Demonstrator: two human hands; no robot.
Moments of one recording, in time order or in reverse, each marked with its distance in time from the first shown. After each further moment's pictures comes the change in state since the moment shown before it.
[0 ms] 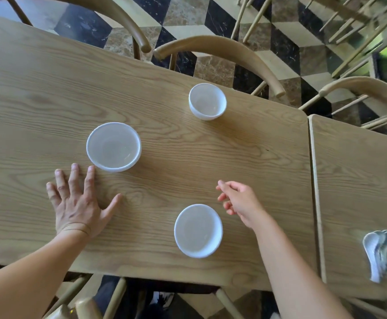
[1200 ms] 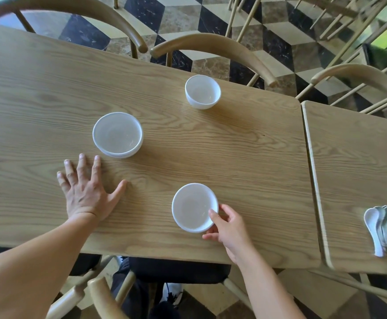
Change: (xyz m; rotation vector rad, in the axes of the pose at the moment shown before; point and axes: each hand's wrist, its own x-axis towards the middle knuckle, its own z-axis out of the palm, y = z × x) left_hand -0.004 -0.003 -0.002 -0.011 -0.005 0.014; right_hand -0.091 0.080 0.044 0.286 0.027 0.029
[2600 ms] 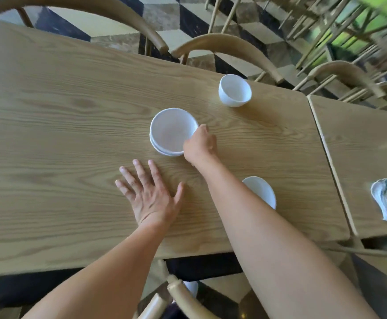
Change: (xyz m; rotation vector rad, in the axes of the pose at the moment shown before) left_hand 0.007 -0.012 -0.004 -0.062 -0.167 0.149; right_hand 0.030 -0.136 0.262 -0.797 0.404 -0.263
